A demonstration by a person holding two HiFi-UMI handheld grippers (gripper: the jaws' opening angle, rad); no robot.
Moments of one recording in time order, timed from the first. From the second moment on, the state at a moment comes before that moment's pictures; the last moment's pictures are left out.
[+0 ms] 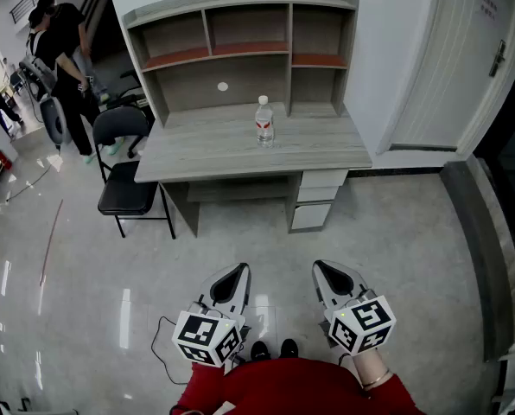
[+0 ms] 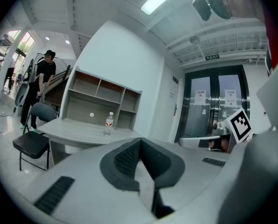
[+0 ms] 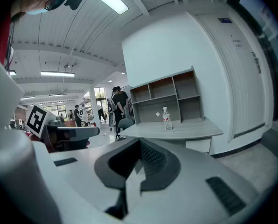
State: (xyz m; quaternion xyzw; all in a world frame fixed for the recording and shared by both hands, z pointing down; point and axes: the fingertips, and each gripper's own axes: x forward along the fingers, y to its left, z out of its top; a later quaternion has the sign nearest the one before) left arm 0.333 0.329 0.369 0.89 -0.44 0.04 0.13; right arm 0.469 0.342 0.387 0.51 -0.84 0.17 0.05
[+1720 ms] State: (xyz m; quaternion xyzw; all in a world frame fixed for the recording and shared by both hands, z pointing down) left arm 0.379 0.045 0.416 0.88 -0.45 0.13 0.10; right arm 0.516 0.113 0.413 0.53 -0.82 0.18 0.06
